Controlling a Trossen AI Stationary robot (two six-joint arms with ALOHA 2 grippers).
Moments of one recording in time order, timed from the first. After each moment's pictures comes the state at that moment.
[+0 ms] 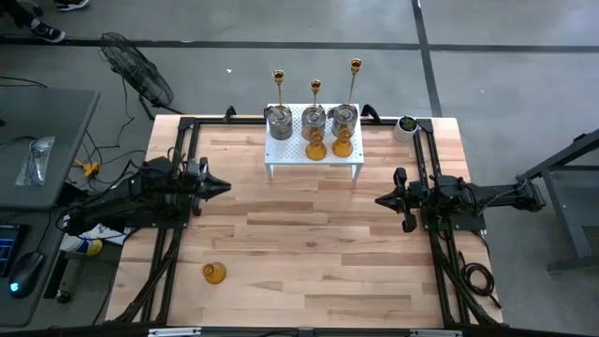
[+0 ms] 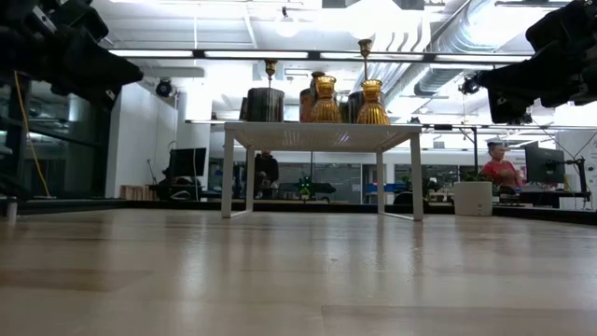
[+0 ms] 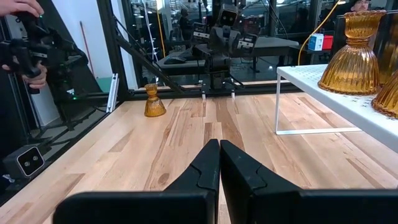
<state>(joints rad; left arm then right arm) 0.29 0.03 0.23 -0.32 0.26 -0.22 0.06 0.05 0.01 0.03 0.00 0.08</state>
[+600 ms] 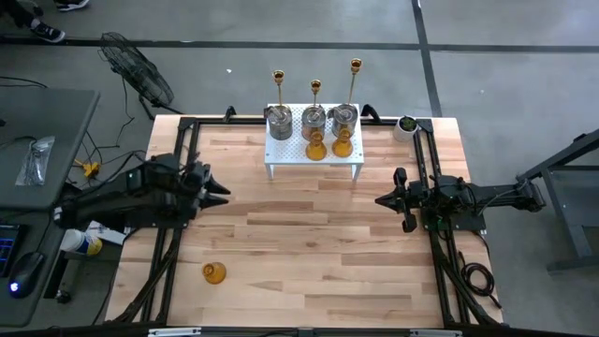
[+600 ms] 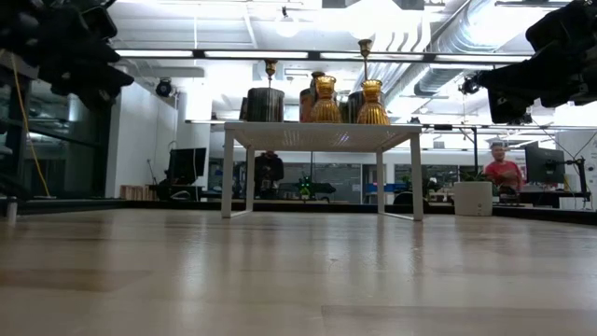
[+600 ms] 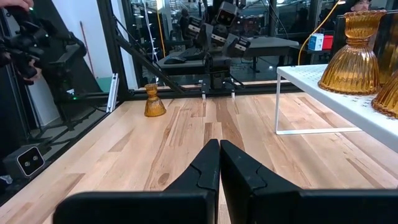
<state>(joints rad) 0.26 0.21 0.37 -0.47 0.37 -0.33 0.06 0.05 0.01 0.03 0.00 0.08</state>
